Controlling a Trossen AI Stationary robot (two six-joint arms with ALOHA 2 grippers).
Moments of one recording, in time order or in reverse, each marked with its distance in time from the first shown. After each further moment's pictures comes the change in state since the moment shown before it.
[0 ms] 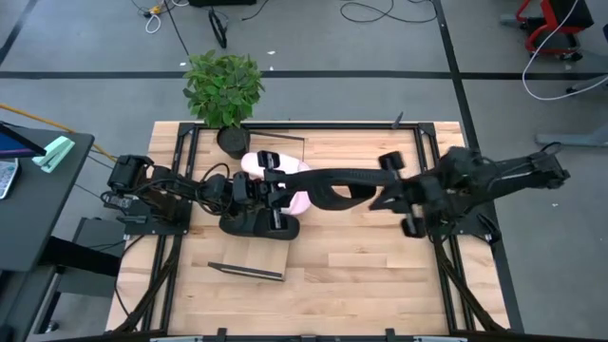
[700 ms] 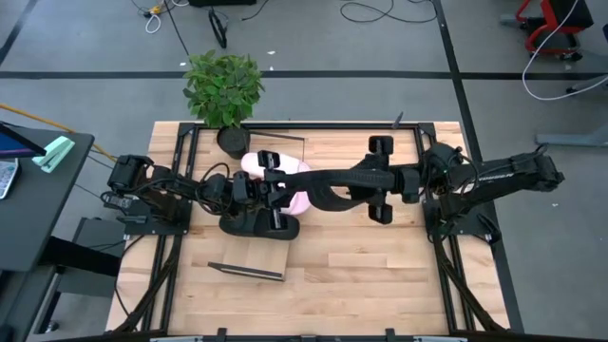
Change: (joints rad) left arm 0.001 0.000 0.000 0.000 0.015 -0.002; right arm -0.097 0.164 0.000 0.324 0.095 -0.183
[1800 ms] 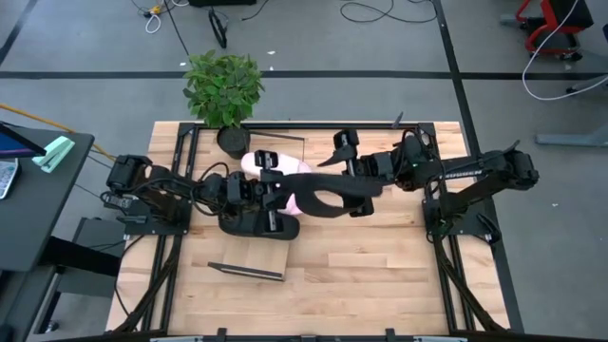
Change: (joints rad) left arm -0.002 -0.003 0.030 0.009 0.033 0.000; right arm -0.074 0.287 0.157 0.255 -0.153 0.377
